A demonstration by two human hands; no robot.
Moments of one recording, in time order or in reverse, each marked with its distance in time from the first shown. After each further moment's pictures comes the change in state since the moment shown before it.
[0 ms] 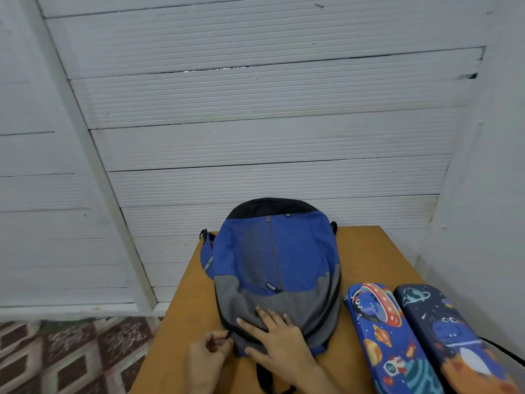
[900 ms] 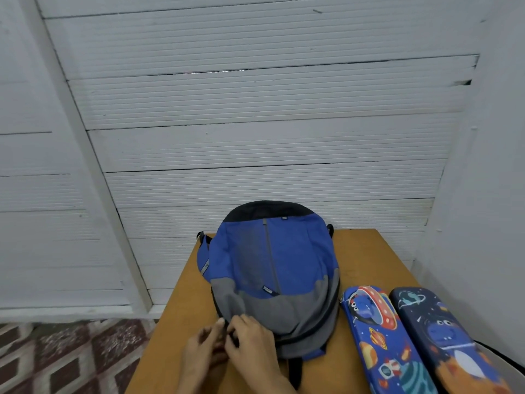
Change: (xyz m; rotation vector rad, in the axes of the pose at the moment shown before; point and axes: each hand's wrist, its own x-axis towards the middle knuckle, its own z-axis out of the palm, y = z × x) left_hand 0.004 0.019 0.001 -0.306 -0.079 -0.127; right_hand 0.017 -0.060 -0.013 0.290 0.244 0.066
